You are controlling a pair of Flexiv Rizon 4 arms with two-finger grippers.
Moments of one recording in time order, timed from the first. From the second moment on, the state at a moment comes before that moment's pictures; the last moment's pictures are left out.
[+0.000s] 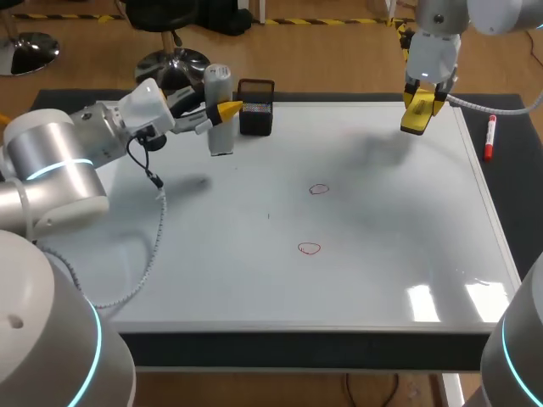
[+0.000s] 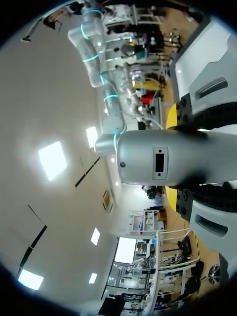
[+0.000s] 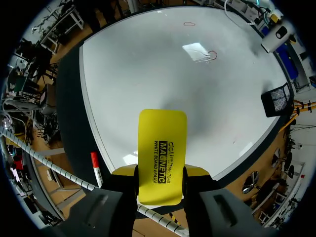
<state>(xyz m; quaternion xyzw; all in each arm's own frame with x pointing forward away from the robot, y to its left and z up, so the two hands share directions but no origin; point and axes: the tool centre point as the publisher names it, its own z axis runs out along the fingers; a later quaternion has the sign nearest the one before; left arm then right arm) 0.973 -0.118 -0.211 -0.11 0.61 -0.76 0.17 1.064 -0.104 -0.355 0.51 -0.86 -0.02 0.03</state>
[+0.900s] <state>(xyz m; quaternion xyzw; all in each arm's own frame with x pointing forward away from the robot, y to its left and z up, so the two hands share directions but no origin) 0.973 -0.117 -0.210 -0.11 0.61 -0.76 0.17 1.035 -0.069 -0.357 0.57 -0.82 0.00 0.05</state>
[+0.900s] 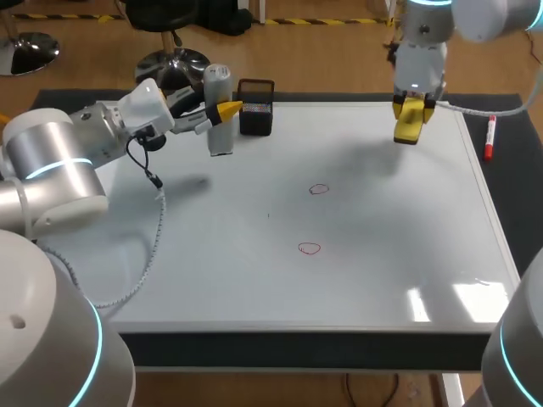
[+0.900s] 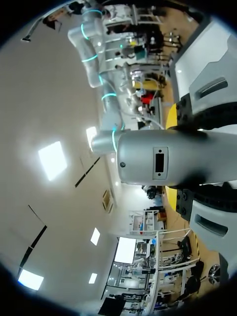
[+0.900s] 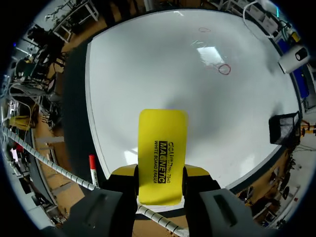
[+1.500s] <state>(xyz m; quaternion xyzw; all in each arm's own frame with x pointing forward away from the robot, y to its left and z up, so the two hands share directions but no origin) 0.973 -0.117 -0.210 -0.11 0.61 -0.76 0.17 0.972 0.031 -0.343 0.64 -0.77 -0.01 0.02</state>
